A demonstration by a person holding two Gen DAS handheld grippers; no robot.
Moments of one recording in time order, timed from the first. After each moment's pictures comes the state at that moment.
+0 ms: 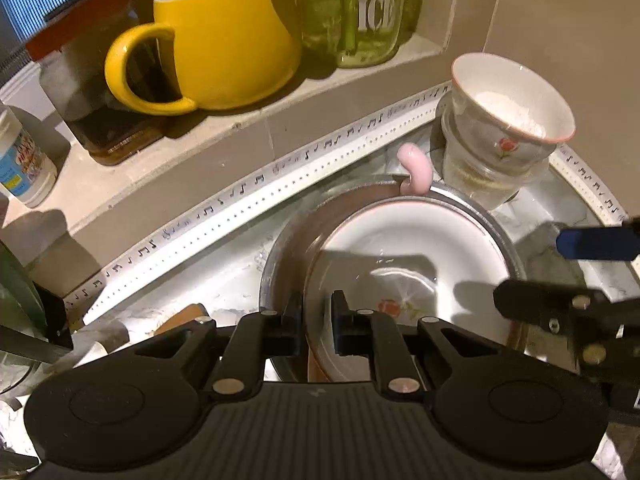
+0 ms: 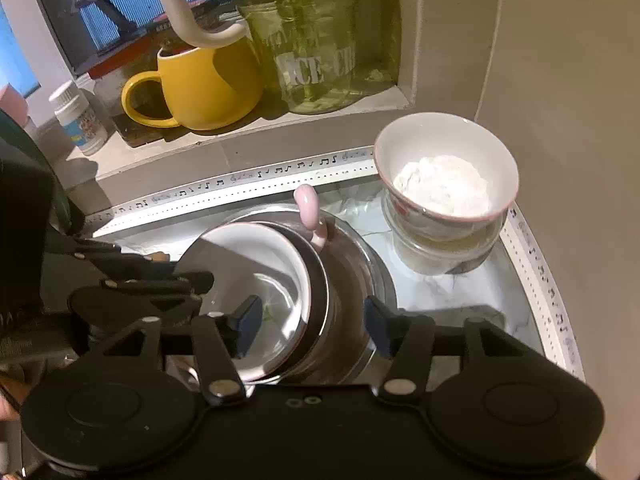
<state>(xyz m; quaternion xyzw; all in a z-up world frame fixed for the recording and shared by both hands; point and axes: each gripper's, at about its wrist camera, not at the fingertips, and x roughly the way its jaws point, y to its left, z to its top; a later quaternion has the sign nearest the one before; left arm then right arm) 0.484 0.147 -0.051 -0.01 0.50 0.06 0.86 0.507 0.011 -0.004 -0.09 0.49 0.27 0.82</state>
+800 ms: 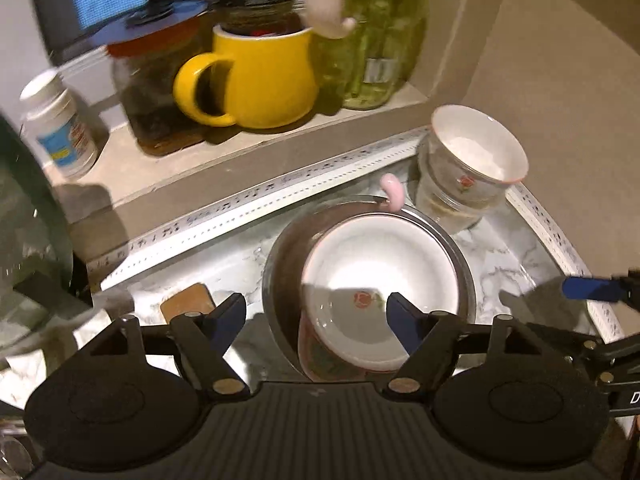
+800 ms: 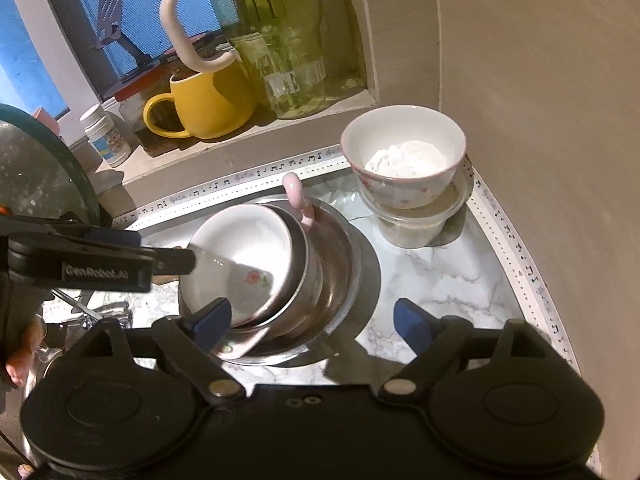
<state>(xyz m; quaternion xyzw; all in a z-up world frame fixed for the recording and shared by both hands) 0.443 0.164 -0.015 -0.09 0.48 0.05 0.87 0.478 -0.046 0.012 -0.05 0.47 0.29 0.83</state>
